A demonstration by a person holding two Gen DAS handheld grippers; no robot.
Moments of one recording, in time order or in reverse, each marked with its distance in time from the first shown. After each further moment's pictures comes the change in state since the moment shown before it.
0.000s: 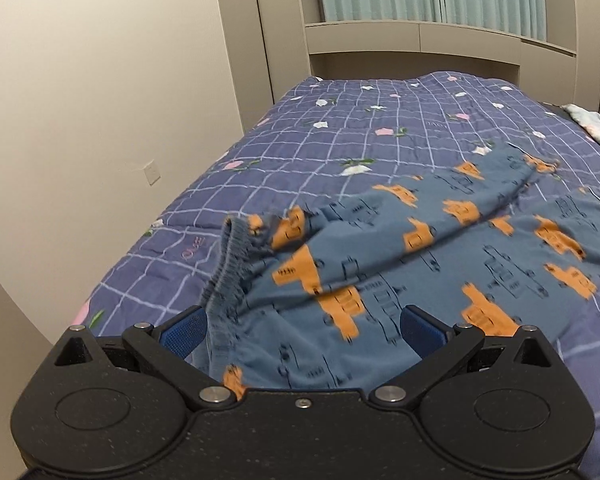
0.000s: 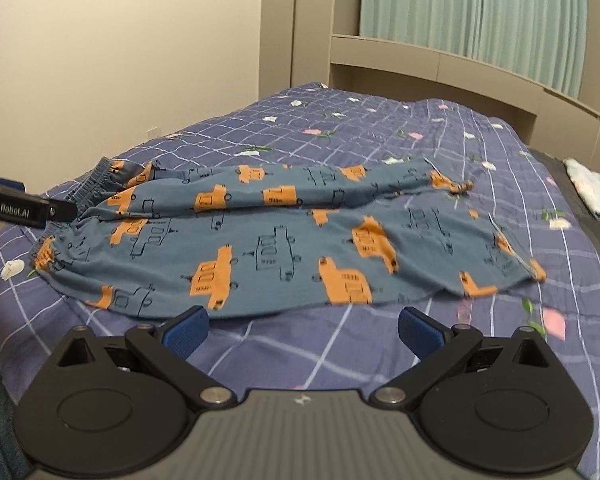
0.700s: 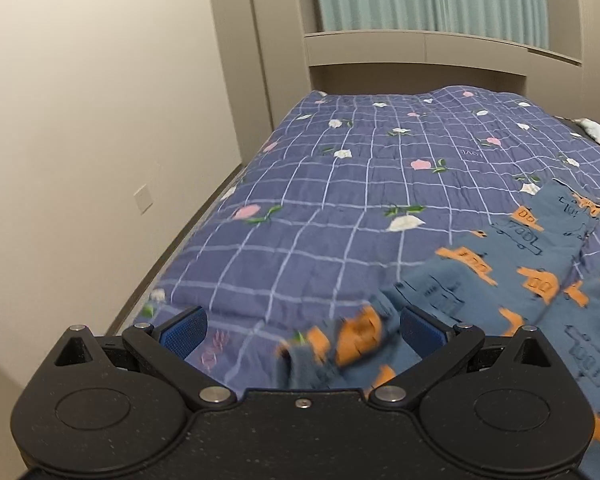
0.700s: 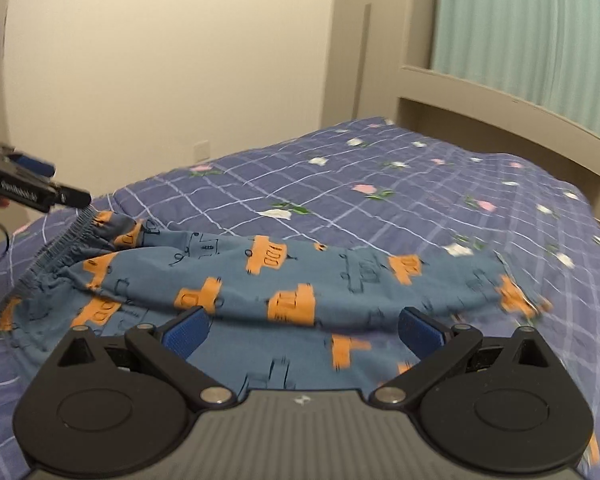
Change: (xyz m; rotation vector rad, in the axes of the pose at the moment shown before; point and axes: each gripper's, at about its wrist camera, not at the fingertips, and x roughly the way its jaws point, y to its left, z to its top) left arm 0.109 0.068 0.085 0.036 -0.041 -0.038; right arm 0.129 -0.018 0.113 -0.169 -0.060 0.183
